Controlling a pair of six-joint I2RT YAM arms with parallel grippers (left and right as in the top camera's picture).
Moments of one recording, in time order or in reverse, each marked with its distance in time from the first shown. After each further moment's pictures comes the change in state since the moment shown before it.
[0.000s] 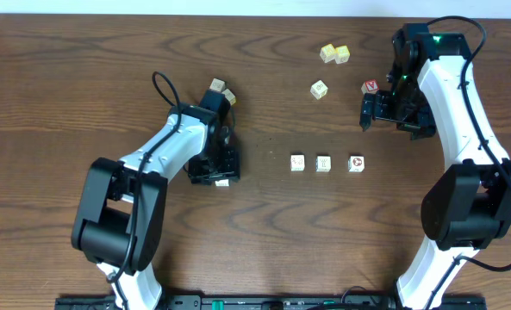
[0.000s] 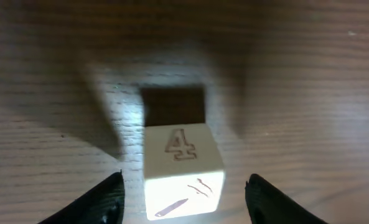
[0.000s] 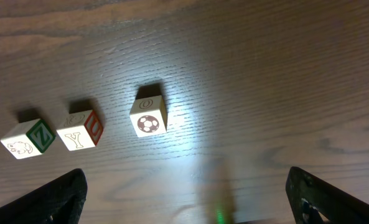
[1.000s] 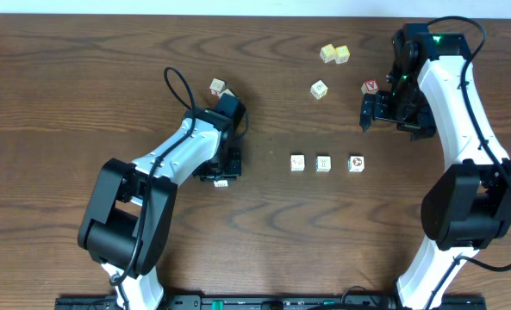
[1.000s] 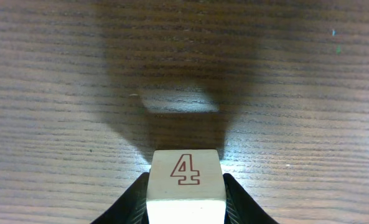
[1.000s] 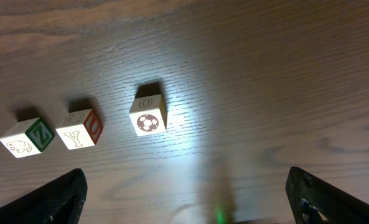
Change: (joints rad) left arm -0.076 0.002 0.000 0.039 -0.187 -0.066; right arm 0.000 0.000 0.000 -0.003 0.000 -0.003
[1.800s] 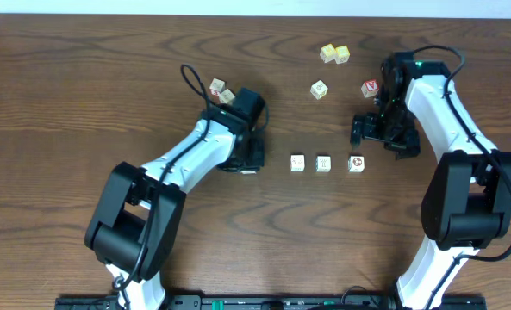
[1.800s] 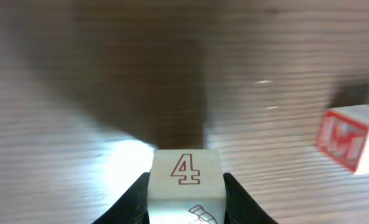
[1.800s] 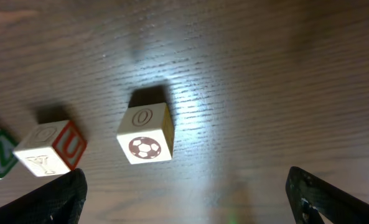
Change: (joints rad) left arm -0.097 0.000 0.049 0.164 0.099 -0.080; right arm 0.000 0.000 -0.281 0.214 -0.068 -0.002
